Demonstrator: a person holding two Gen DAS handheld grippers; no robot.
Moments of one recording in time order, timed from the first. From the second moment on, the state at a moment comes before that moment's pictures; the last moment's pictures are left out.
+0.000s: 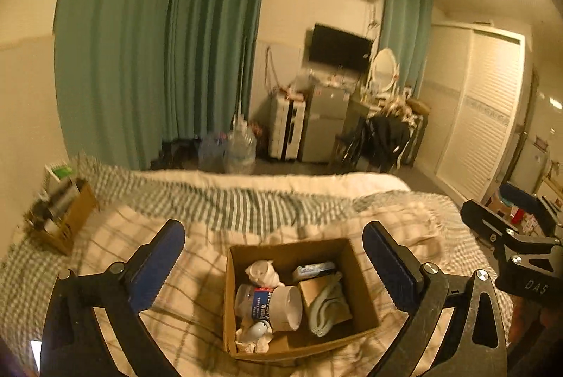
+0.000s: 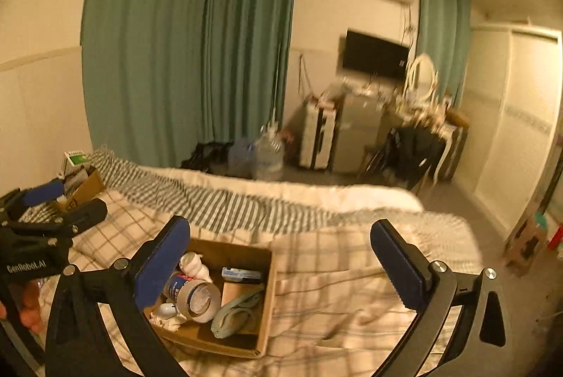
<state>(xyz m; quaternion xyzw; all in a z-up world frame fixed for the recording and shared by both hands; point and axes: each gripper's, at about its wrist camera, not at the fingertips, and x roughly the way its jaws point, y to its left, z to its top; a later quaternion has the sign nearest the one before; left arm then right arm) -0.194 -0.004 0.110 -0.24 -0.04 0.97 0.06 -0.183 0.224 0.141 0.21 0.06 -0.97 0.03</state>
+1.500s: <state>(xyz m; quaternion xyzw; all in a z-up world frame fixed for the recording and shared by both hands) -0.010 -0.028 -0.006 -0.15 -0.02 0.99 0.01 -0.024 0.225 0.025 0.13 0.03 -0.99 0.01</state>
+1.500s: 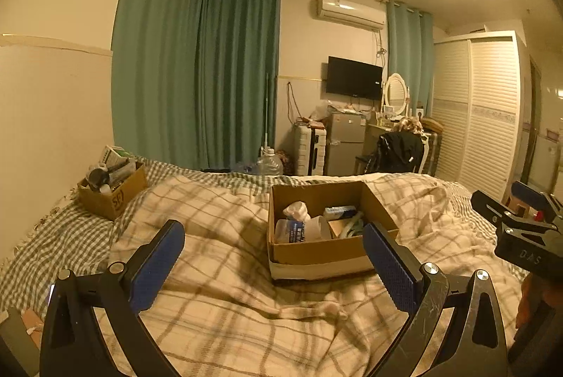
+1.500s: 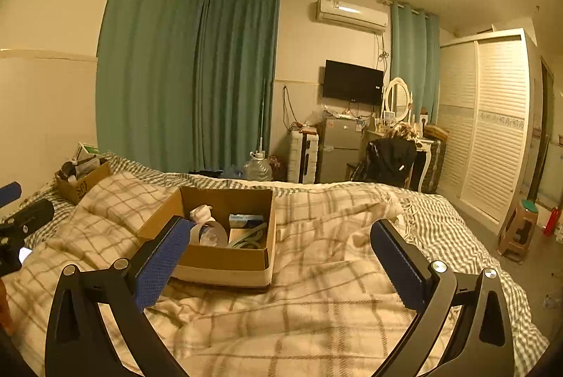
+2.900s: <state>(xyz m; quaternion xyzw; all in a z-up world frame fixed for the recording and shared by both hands) -0.014 -0.027 -0.012 -0.17 -0.01 0.99 0.00 -0.021 0.216 0.017 0.14 0.04 -0.99 0.02</state>
